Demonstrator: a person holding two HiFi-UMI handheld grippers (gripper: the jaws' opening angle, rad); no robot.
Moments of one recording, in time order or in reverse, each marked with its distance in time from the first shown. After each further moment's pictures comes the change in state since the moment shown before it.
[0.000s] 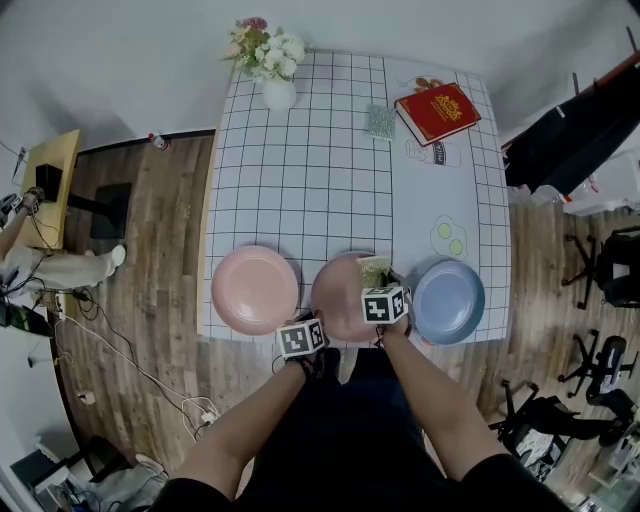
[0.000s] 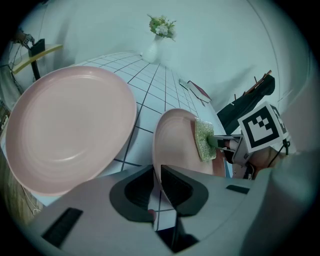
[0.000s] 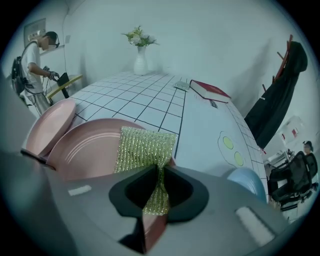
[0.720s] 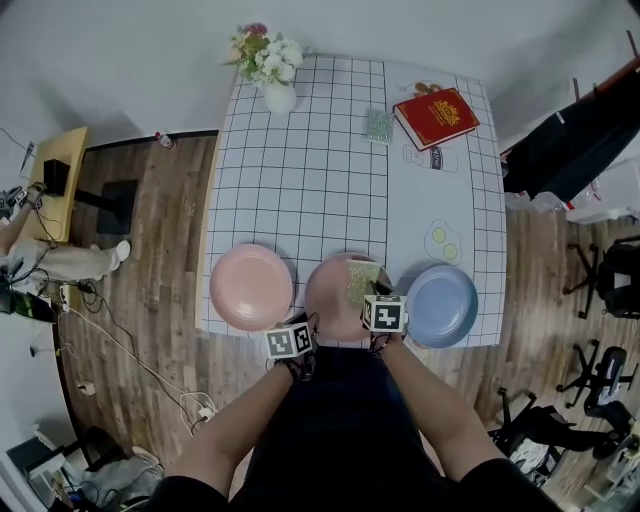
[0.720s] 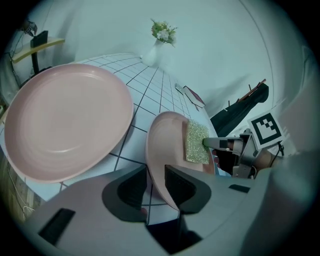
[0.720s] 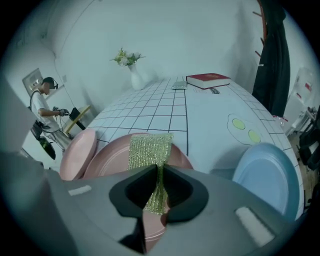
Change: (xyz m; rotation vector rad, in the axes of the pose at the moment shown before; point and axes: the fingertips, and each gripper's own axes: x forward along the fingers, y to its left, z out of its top) left arm -0.008 -0.009 -0.004 -0.031 -0.037 -0.083; right arm -0.026 0.011 -0.001 0.235 -0.047 0.249
